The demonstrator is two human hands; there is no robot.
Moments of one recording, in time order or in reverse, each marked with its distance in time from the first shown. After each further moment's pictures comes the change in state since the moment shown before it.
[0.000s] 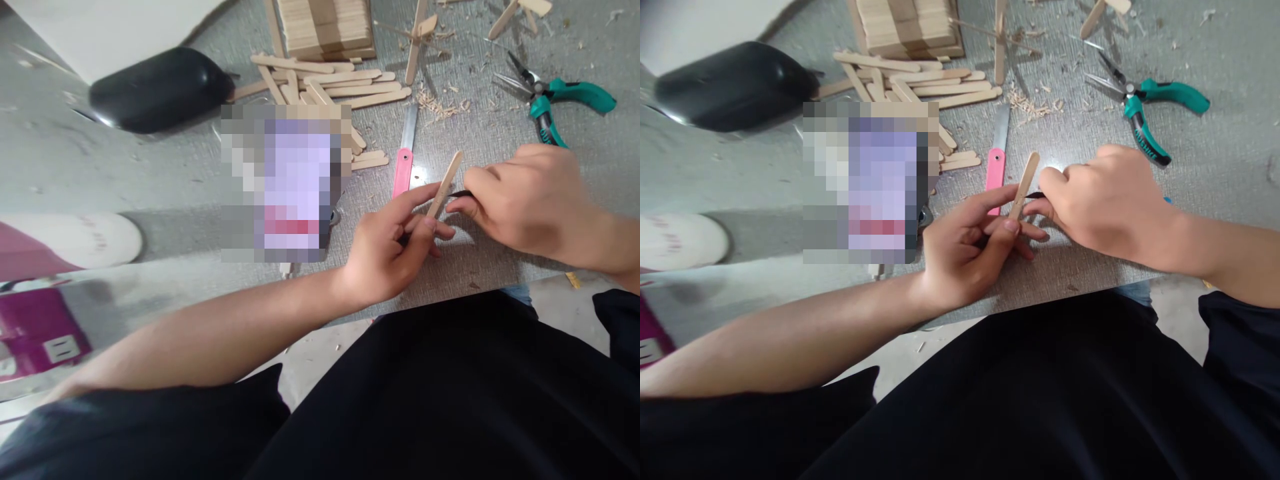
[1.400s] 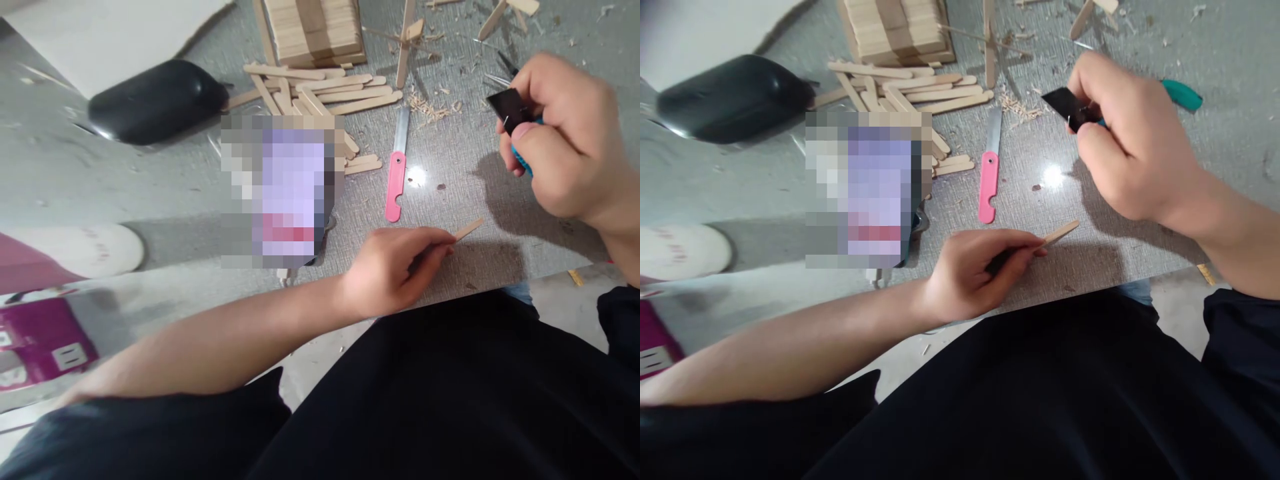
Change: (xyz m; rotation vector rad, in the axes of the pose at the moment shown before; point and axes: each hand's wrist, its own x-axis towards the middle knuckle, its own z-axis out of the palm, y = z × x) left_hand 0.003 0.015 -0.006 0.417 -0.173 0.404; right_hand 0.003 0.044 0.001 0.621 0.447 0.003
